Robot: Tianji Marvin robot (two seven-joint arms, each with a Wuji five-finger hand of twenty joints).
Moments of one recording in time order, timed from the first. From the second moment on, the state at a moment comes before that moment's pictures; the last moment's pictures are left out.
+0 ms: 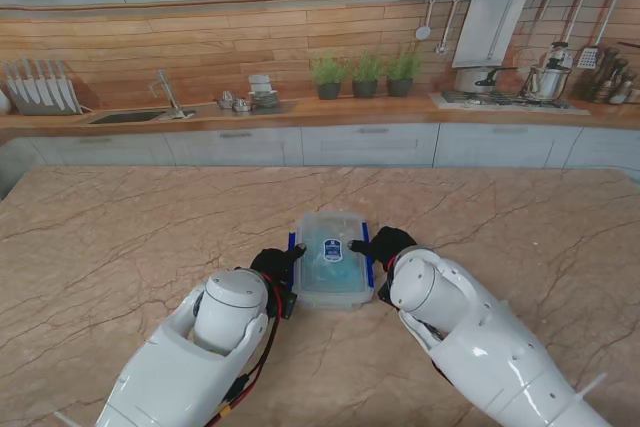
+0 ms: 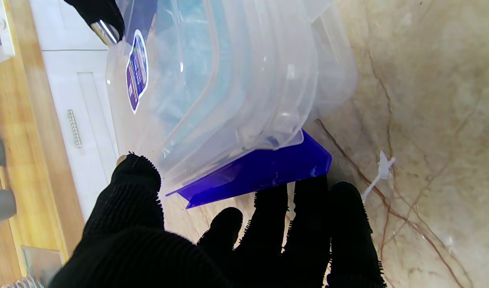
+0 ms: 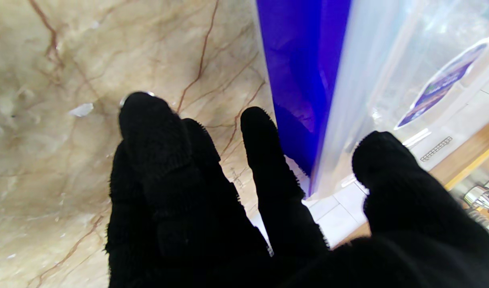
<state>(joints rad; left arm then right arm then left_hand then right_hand) 1.40 -1.38 -1.05 -1.52 -0.24 0.74 0.31 -1.27 -1.17 0.93 -1.43 -0.35 0.60 0.03 0.89 -0.05 0.02 -0.02 0.20 0.34 0.17 0.16 0.43 0.40 0.79 0.95 0.31 0.41 0.85 0.69 -0.05 0.32 1.24 0.57 0.56 -0.30 0.43 -0.02 0.94 0.20 0.44 0.59 0.91 0.48 0.79 0.36 1.08 0.37 1.06 0.56 0.41 0.39 1.30 0.59</state>
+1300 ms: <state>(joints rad) 1.28 -1.23 -0.78 -1.55 0.31 0.80 0.05 -1.29 -1.13 0.94 -1.49 -0.32 0.51 0.10 0.88 -0.07 0.04 -0.03 0.69 0.48 0.87 0.61 1.02 0.37 0.99 0.90 0.71 0.52 0.92 0.60 0.23 0.54 1.19 0.68 0.58 -0.27 0.42 0.01 0.98 0.49 0.46 0.65 1.01 0.52 0.80 0.36 1.16 0.41 1.13 0.59 0.49 0.39 1.34 0.63</state>
